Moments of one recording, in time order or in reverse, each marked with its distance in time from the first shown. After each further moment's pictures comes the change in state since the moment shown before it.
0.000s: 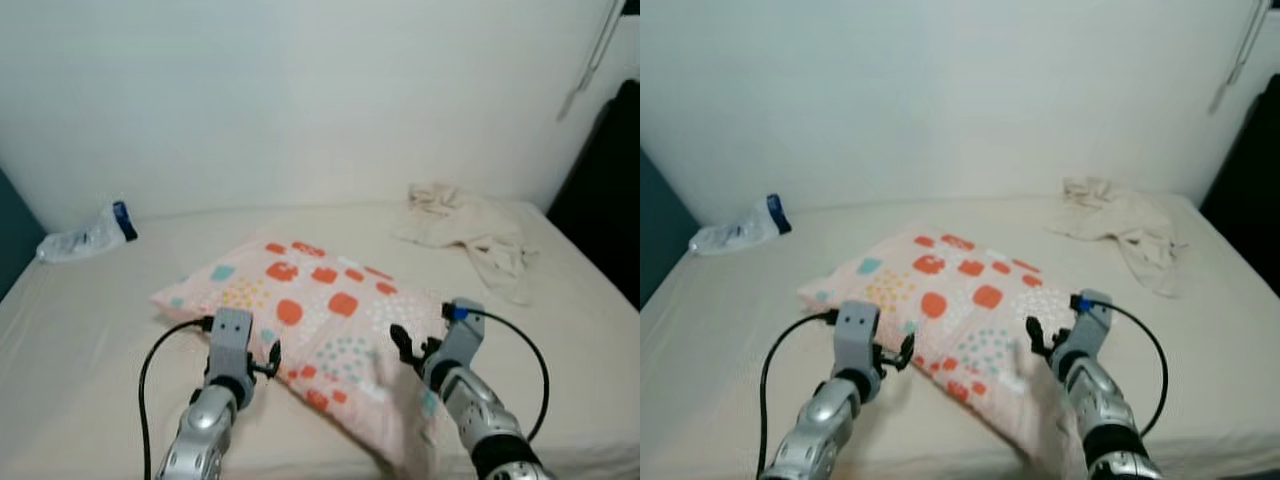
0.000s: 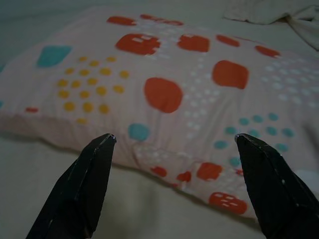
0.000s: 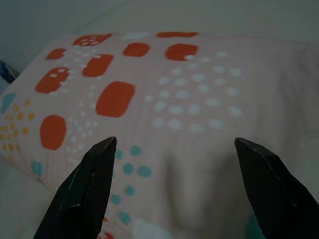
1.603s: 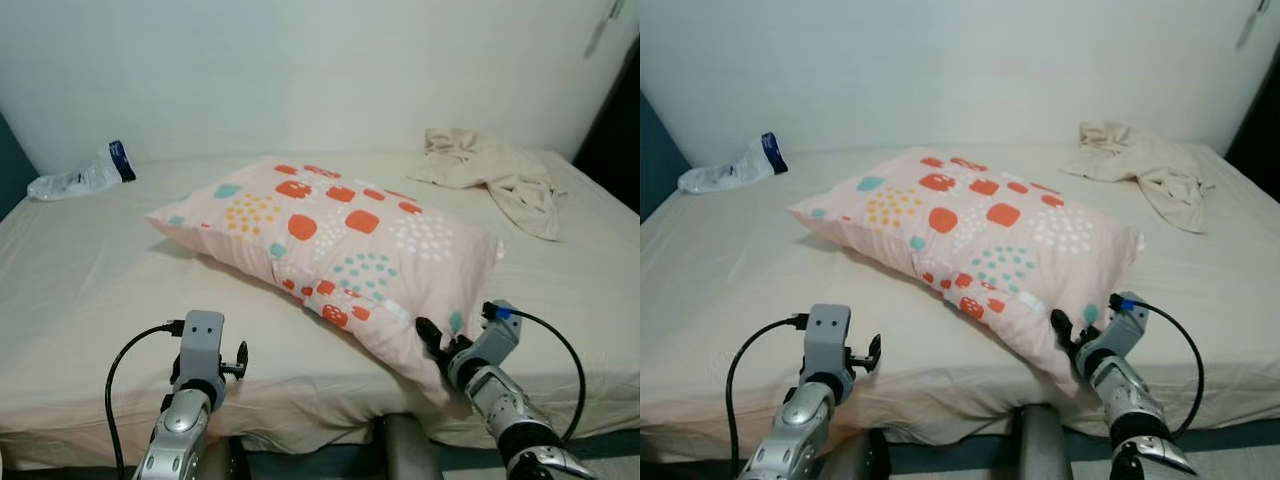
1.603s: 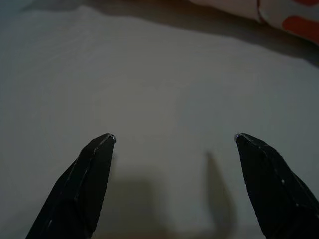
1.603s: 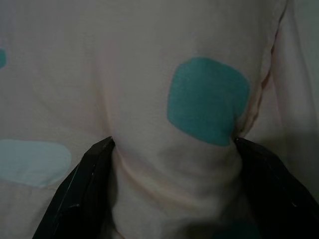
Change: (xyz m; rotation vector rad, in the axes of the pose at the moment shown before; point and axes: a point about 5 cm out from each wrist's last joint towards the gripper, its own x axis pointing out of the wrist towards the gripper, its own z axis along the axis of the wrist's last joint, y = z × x) left arm -0.008 0.033 -0.004 0.048 0.024 0.164; right arm -0.007 -0.039 0.019 0.211 -0.048 -0.045
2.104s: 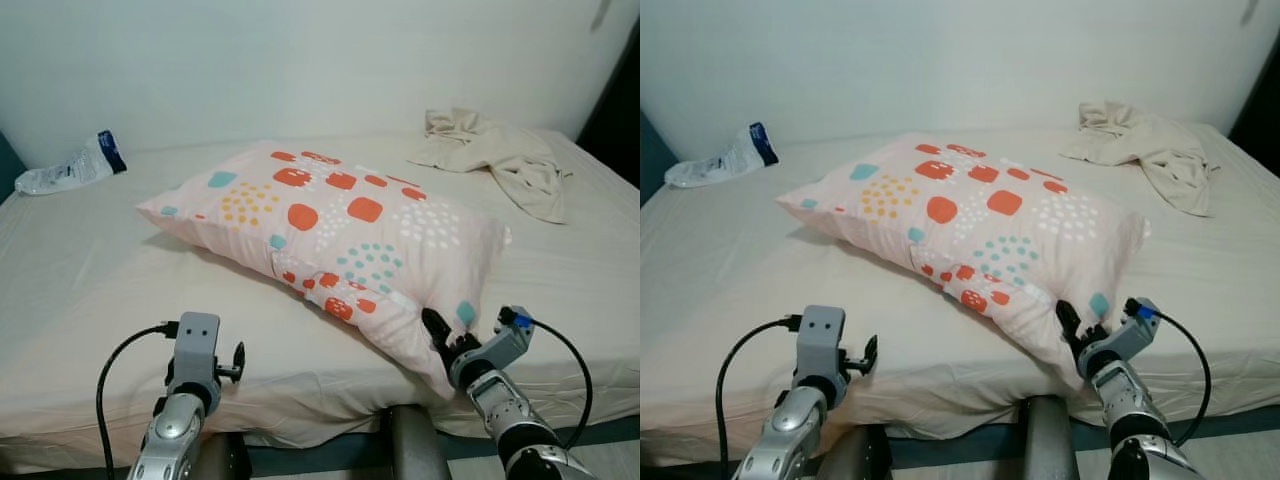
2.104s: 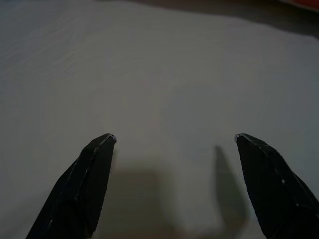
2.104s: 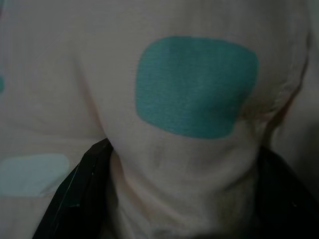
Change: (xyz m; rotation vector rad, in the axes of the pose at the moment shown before) left arm -0.011 0.006 0.001 0.014 0.000 -0.013; right arm 0.003 0.010 -0.006 0.214 -0.052 0.128
